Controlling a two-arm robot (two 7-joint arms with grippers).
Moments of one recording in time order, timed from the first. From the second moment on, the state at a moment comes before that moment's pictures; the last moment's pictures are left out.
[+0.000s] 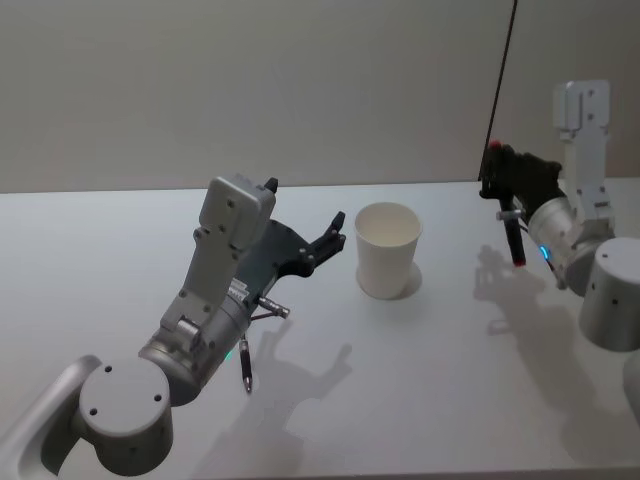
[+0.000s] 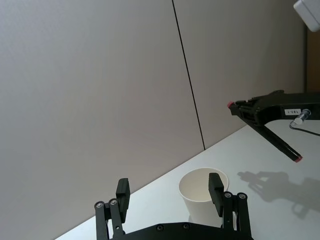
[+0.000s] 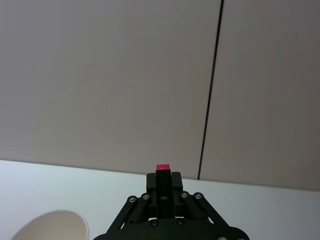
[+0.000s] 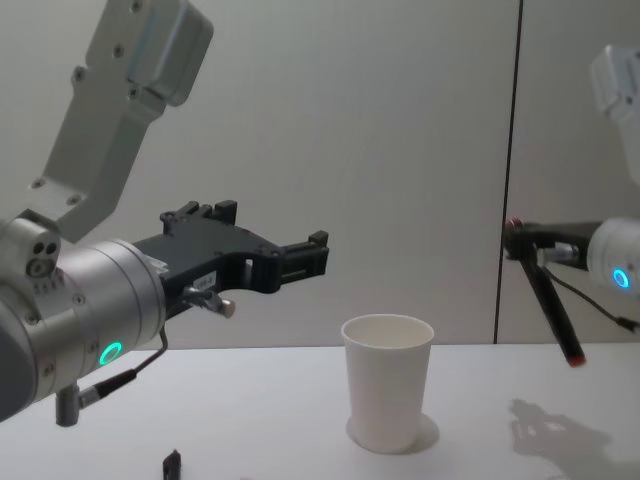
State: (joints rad) left arm -0.24 0.38 0.45 -1.63 -0.20 0.01 -0.01; right arm 0.52 0.04 -0.17 -1.14 0.09 0.14 0.07
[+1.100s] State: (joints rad) left arm -0.24 0.38 0.45 -1.63 -0.20 0.01 -0.01; right arm 0.74 -0.09 -0.28 -0.70 0.01 -0.54 0.12
